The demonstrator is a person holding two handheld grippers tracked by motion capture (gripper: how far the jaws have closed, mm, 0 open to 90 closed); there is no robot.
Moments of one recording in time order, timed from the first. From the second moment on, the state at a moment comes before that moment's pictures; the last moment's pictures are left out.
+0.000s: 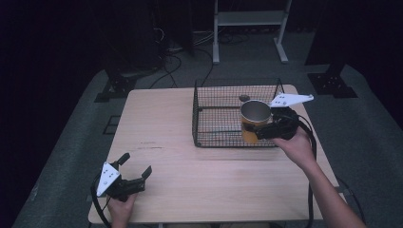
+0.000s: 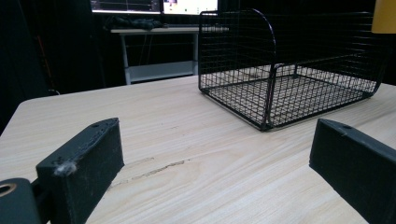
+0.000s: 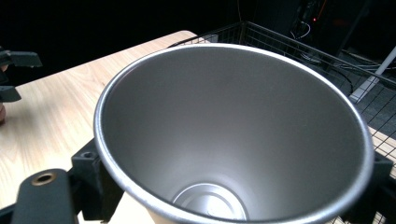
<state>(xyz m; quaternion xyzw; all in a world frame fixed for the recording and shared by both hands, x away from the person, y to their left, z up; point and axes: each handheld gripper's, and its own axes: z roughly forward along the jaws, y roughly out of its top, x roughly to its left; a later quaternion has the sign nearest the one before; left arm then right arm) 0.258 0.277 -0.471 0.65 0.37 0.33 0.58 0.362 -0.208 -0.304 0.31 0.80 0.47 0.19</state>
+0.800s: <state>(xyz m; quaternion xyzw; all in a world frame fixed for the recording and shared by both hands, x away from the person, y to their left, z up) 0.258 0.278 -0.472 0.64 0.37 0.33 0.58 0.410 -0.202 -0.294 0.31 0.81 0.46 0.19</state>
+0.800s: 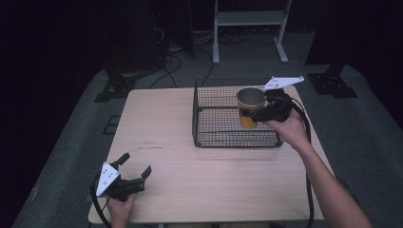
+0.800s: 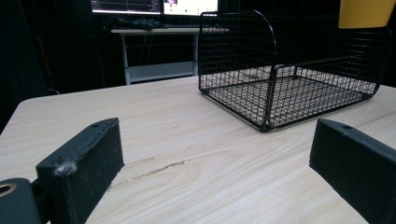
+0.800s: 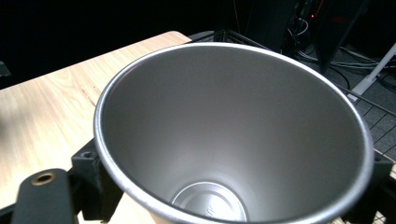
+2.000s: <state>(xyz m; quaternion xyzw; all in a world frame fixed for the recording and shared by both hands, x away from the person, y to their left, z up) 0.258 0.279 -0.472 0.64 0.37 0.33 0.58 0.471 -0.181 -0.307 0.30 0.83 0.46 0.15</state>
